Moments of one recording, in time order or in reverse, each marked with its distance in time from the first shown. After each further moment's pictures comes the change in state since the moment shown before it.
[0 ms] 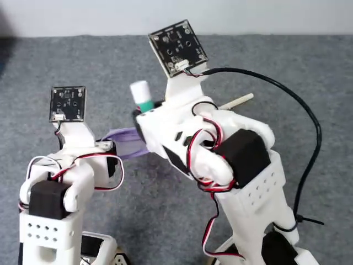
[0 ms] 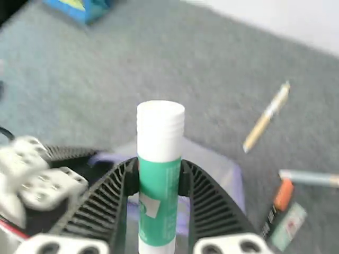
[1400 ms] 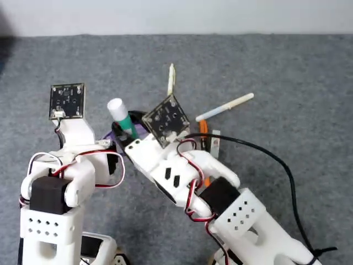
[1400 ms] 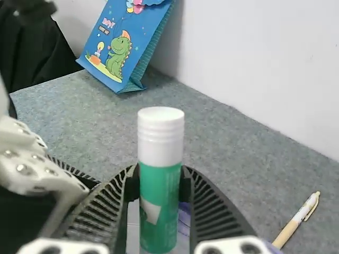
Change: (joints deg) left arm 0.0 1.2 0.0 -0.1 1.6; right arm -3.7 -28.3 70.4 -62.0 10.5
